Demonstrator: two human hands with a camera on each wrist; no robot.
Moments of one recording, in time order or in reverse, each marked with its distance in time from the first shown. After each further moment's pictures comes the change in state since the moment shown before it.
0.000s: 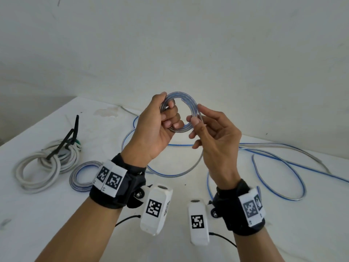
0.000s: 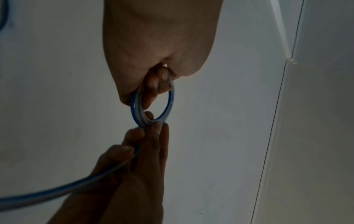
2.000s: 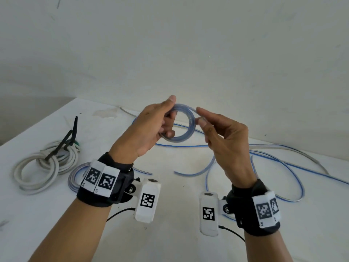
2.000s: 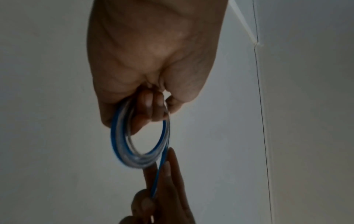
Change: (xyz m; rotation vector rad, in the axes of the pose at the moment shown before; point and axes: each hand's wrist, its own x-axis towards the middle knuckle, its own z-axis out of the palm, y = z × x) left_hand -0.004 0.014 -0.007 0.514 -0.062 -0.056; right_hand 0.013 -0.005 -0.028 -0.221 -0.111 -0.036
